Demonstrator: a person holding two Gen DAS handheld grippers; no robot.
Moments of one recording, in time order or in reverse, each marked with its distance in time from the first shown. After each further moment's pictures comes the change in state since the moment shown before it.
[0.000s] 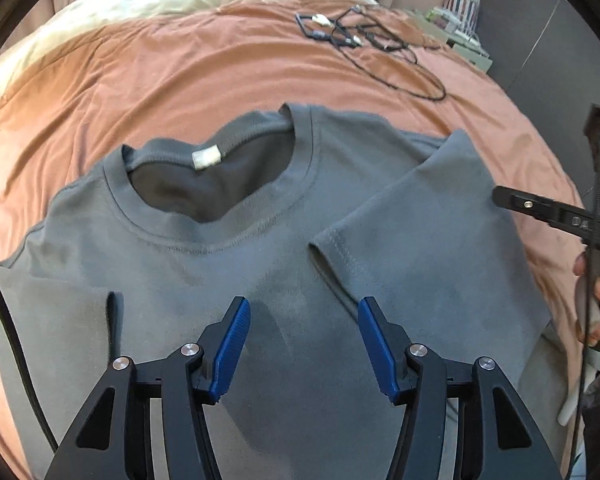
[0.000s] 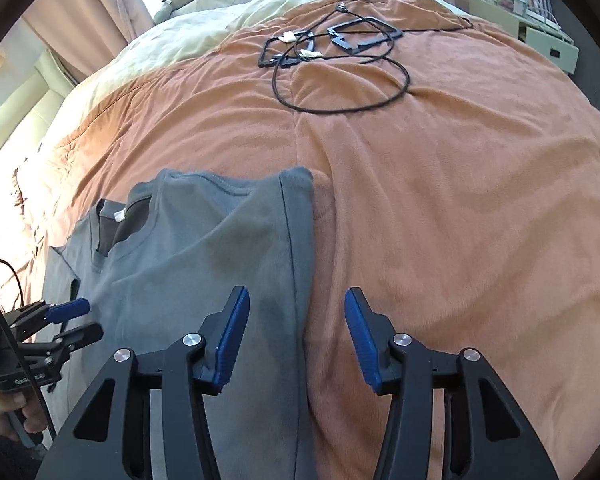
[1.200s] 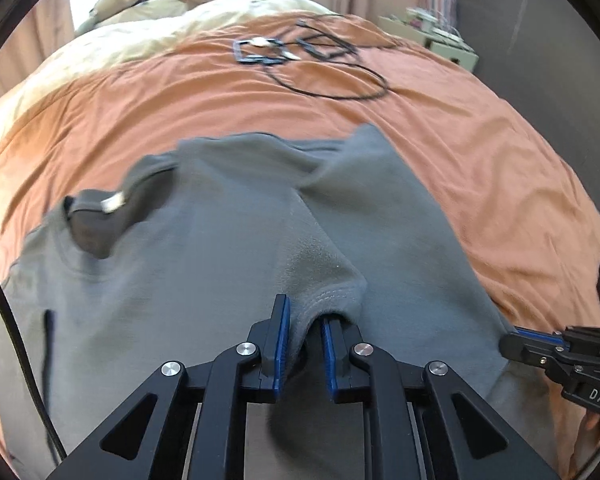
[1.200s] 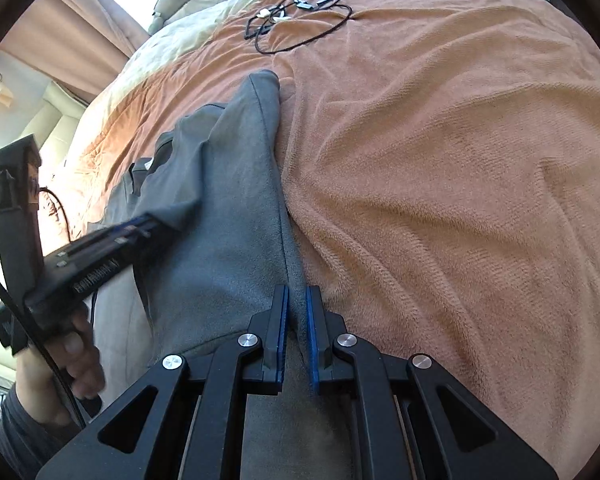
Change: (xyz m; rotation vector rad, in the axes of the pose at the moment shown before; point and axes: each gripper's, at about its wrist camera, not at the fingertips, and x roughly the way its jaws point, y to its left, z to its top) left arm 0.015 -0.104 -0.001 0.061 -0.079 0.086; right arm -0.063 -0.043 -0.109 0.181 0.053 0.128
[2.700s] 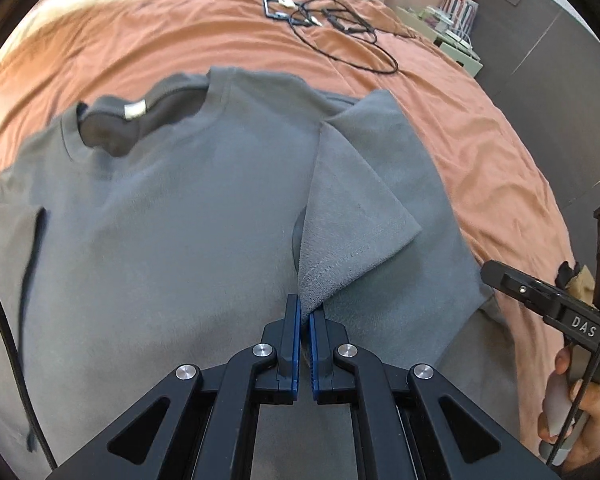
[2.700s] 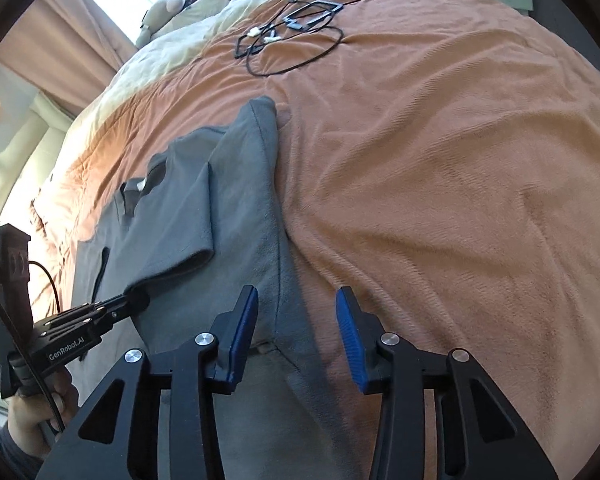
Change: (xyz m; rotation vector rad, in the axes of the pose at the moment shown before) left arm -0.018 0.026 -0.041 -0.143 0.133 -0.151; right arm -0.005 0.013 0.006 -0.001 -0.047 -0.047
